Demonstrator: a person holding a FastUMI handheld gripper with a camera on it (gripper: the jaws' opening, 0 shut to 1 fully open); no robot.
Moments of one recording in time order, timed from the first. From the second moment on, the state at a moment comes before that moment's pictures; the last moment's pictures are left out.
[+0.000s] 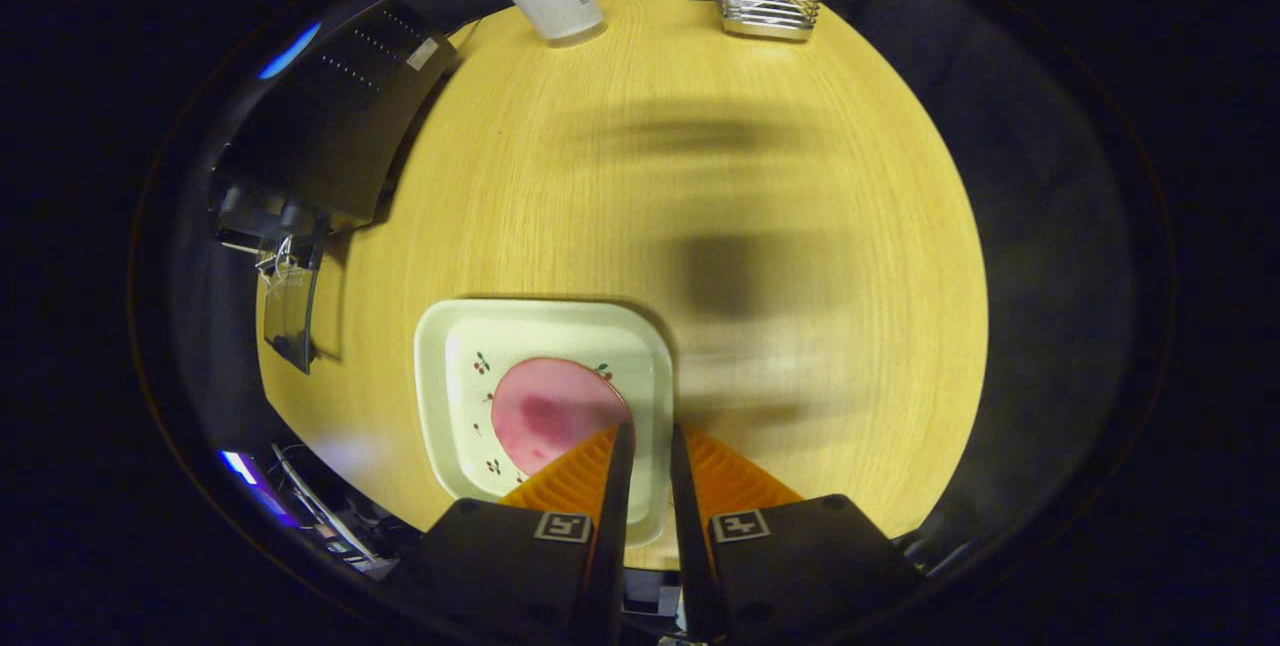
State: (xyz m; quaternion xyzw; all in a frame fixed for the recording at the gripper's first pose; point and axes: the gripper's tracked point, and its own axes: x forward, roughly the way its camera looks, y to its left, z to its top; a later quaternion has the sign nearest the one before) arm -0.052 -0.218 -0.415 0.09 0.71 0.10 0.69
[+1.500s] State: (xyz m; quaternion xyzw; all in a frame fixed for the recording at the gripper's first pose) arm -0.063 -0.072 -0.311 0.40 0.57 0.08 0.71
